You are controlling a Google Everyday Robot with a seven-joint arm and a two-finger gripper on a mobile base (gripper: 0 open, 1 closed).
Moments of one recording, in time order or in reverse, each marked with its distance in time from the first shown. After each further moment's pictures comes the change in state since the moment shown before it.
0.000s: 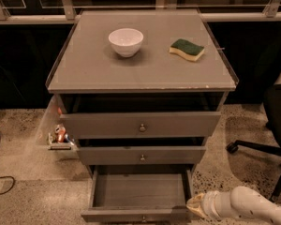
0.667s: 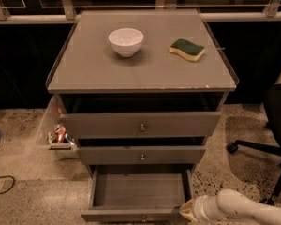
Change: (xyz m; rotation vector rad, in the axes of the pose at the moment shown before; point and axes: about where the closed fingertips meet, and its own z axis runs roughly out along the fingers) arm 0.028 0.014 0.055 -0.059 0.047 -0.015
